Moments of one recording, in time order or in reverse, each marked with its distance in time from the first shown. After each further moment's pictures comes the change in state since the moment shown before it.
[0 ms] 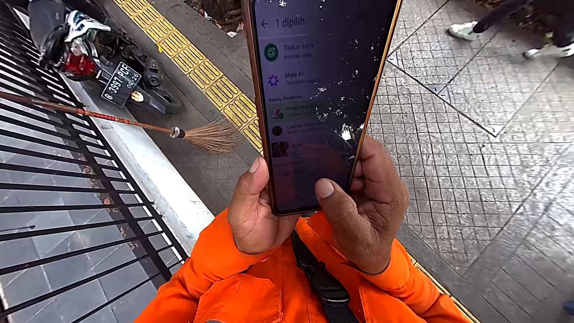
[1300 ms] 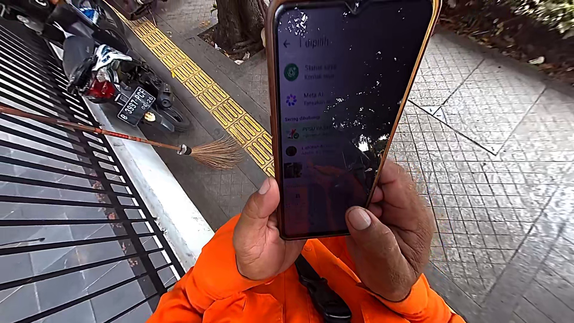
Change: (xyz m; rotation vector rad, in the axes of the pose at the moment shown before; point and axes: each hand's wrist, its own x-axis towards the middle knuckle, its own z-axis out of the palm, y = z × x) left_hand 0.002 0.006 0.024 -0.027 -0.051 -0.008; right_hand 0.005 -0.015 -0.015 0.102 -0.039 -0.031
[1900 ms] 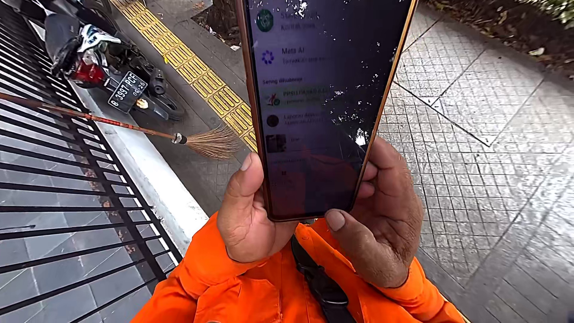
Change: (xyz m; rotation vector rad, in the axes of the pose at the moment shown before) left_hand -0.008 0.004 0.004 0.053 0.019 0.044; right_hand -0.015 -0.006 -0.002 -0.013 -0.108 -0.002
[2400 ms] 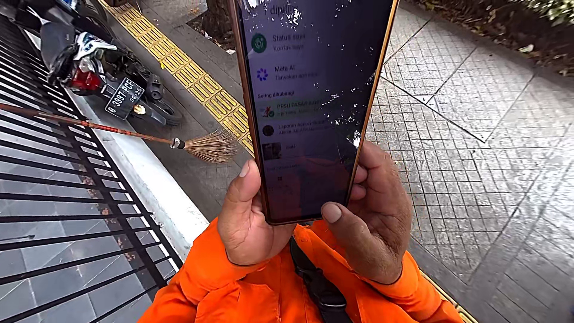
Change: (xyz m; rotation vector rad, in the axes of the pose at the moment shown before) left_hand -0.003 -0.002 -0.005 -0.016 -0.022 -0.007; right_hand 0.000 0.002 0.005 -0.001 0.032 0.008
